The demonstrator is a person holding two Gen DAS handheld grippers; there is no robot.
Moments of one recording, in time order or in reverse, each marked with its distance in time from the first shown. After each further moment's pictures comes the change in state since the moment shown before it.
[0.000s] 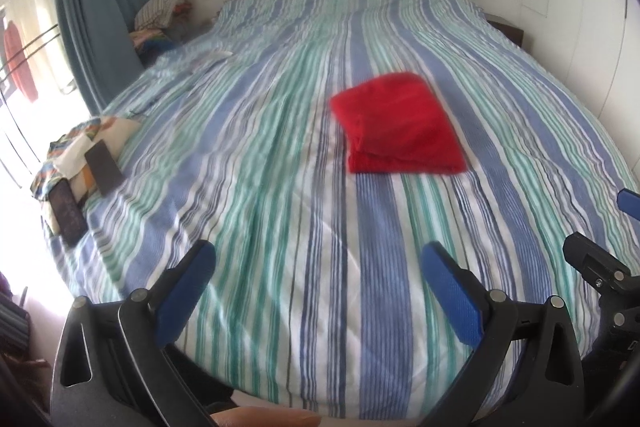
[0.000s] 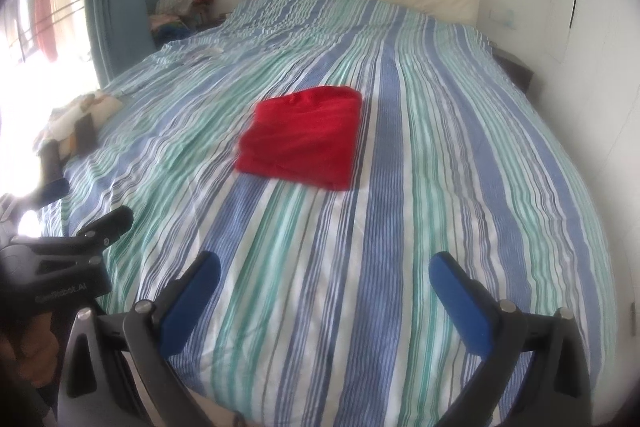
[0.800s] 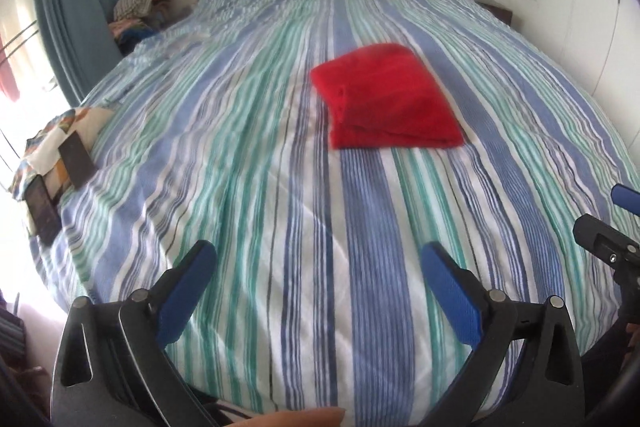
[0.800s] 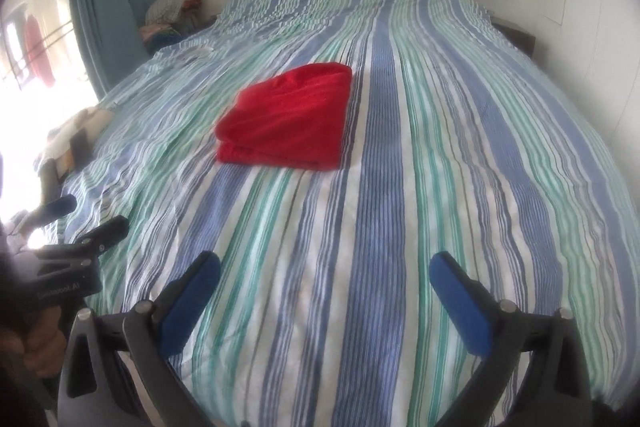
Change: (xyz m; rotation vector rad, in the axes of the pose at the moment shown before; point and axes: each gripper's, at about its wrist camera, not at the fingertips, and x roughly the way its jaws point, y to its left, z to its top) left arm 0.037 -0.009 -0.013 0.028 0.064 -0.060; right arm 0.045 -0.035 -0.014 0.095 0.039 0.068
